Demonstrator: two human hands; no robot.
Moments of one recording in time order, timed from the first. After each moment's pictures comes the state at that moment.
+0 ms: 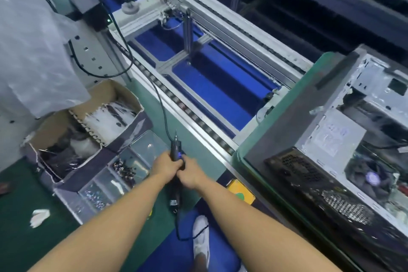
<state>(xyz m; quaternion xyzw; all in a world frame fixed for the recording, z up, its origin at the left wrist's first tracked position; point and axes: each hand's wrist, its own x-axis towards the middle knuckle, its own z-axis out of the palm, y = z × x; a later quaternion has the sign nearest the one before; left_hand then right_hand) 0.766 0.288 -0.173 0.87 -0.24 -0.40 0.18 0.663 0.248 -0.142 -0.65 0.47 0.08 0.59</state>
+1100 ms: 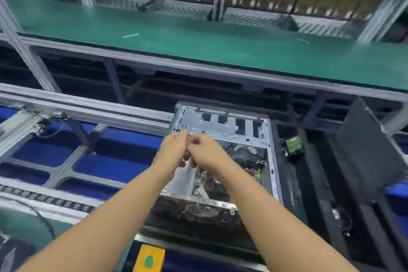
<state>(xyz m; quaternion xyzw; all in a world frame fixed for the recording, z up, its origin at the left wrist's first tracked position) 0.475 0.108 0.104 0.63 -0.40 -0.53 0.40 0.369 0.134 0.133 -0.58 0.61 -0.26 0.47</state>
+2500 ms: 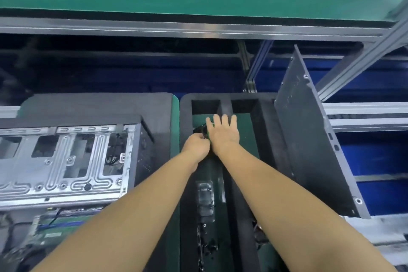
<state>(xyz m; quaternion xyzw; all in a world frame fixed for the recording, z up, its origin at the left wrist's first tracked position) 0.028 -0.056 -0.071 0.64 -0.49 -0.59 0.09 -0.072 -0.064 -0.085 -0.63 0.71 0.29 0.10</state>
